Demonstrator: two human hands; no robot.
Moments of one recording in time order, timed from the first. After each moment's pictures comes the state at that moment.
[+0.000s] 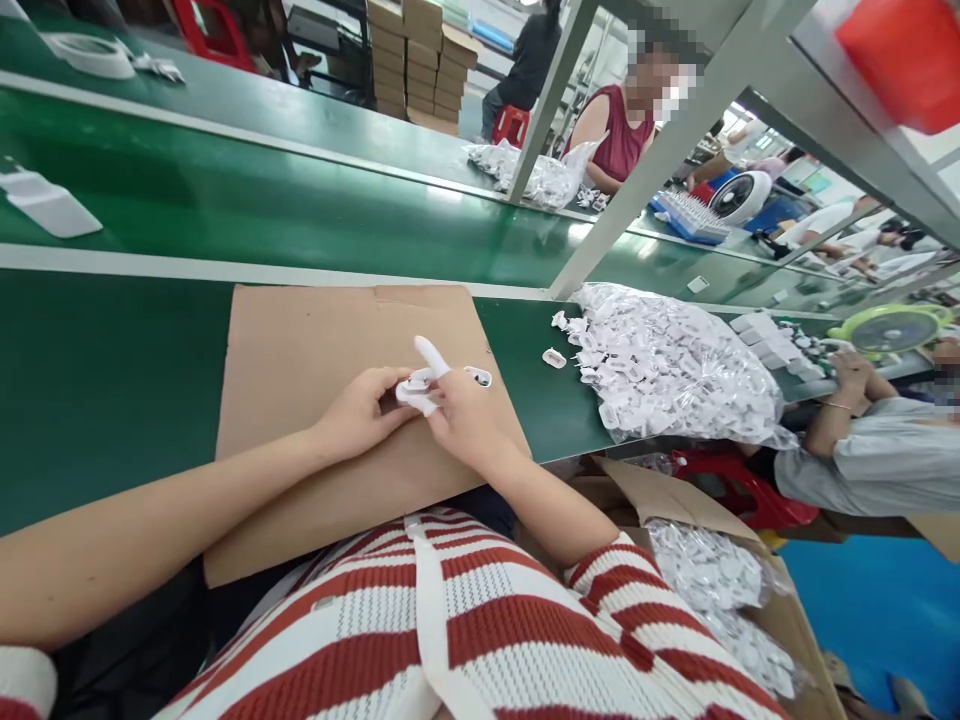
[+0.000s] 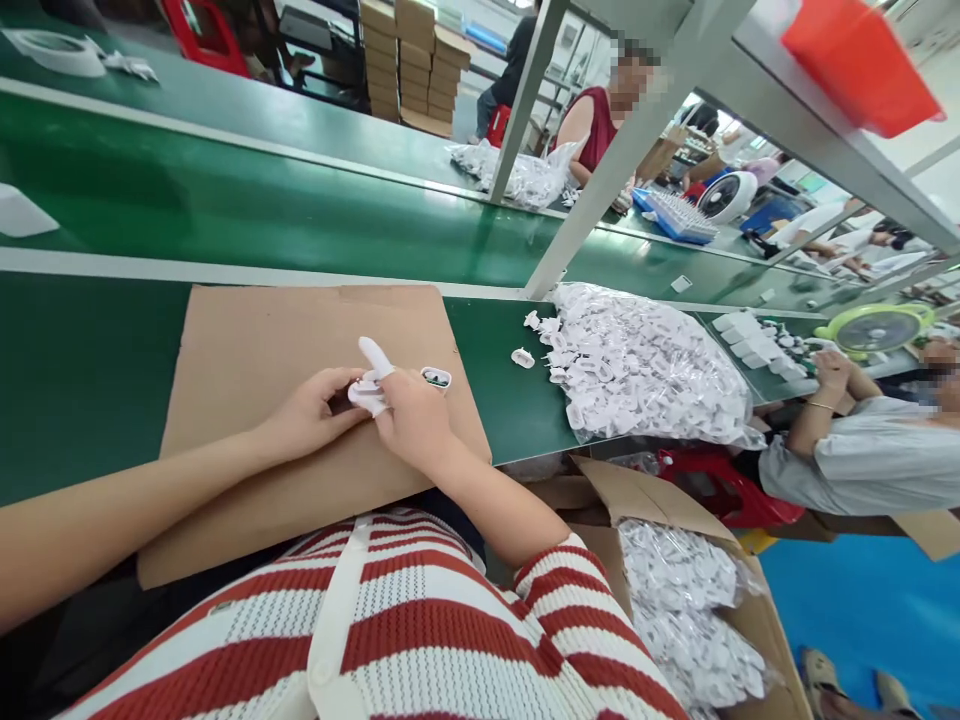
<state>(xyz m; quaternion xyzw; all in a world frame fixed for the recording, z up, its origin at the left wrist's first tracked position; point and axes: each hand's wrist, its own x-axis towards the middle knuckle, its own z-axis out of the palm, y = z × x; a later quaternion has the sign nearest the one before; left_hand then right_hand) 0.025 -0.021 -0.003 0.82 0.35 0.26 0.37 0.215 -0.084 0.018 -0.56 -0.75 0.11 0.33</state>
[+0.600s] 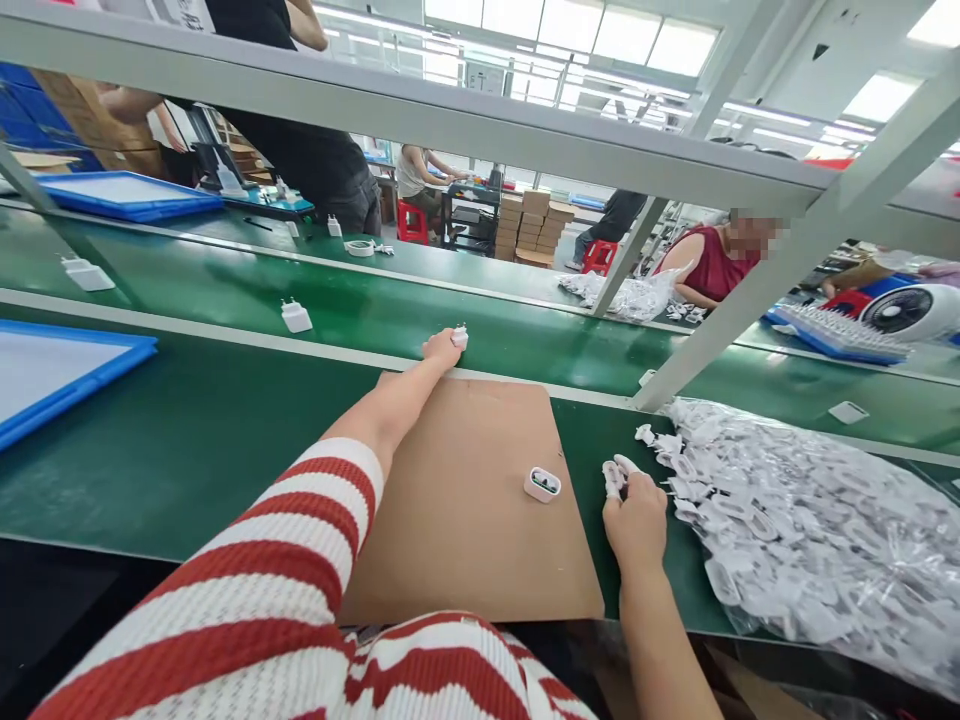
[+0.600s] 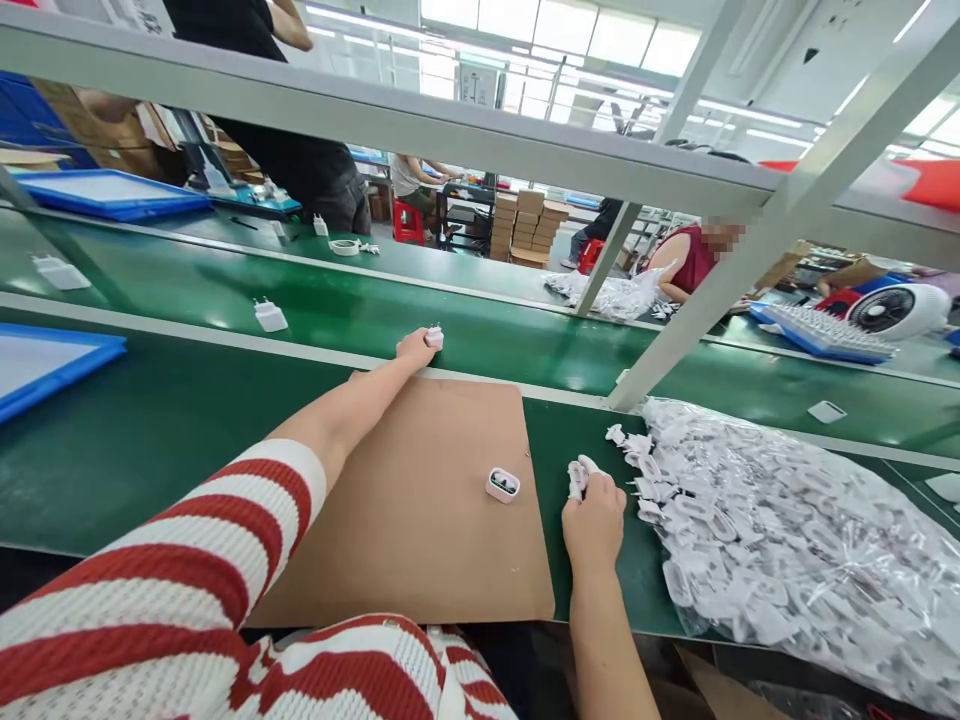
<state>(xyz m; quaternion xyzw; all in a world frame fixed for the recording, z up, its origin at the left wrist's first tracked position) 0.031 0.193 0.056 0.65 0.68 0.27 0.19 0.355 -0.074 -0.059 -0.74 -0.57 -0.07 0.35</state>
